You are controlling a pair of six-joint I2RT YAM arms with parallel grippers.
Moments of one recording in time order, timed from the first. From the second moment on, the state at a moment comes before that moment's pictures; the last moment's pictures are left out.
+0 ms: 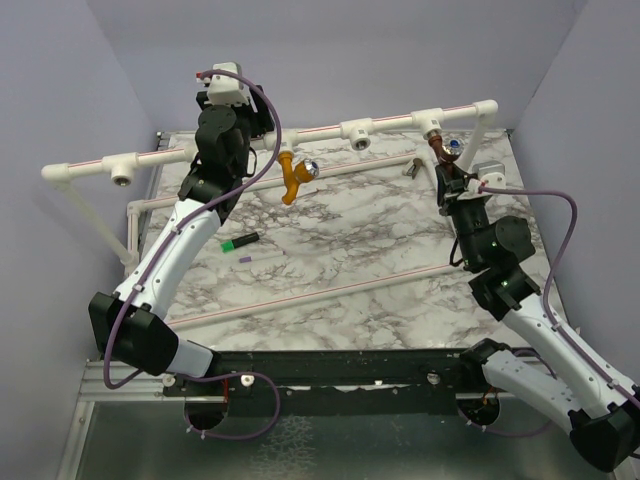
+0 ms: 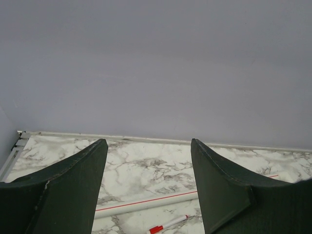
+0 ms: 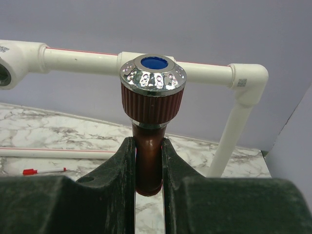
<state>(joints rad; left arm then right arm) -0.37 1.42 1.42 0.08 -0.36 -0.11 0.52 0.82 0.74 0.38 0.32 -0.23</state>
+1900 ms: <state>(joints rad) -0.36 1.42 1.40 0.10 -0.33 -0.12 0.51 0.86 0.70 0.50 0.39 0.18</state>
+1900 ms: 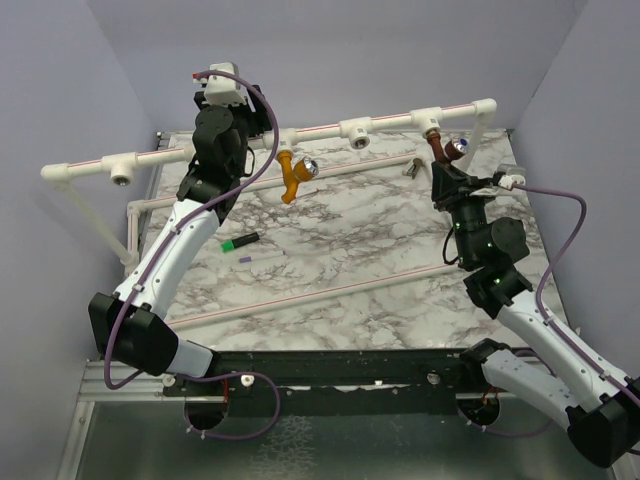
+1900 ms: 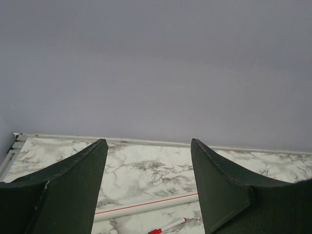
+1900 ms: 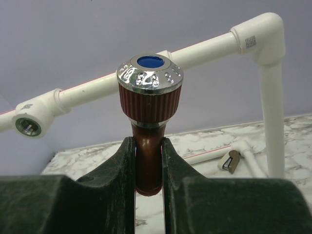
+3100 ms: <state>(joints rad) -0.36 1.41 1.40 0.11 -0.32 -0.12 0.50 0.86 0.70 0.42 0.49 0.98</state>
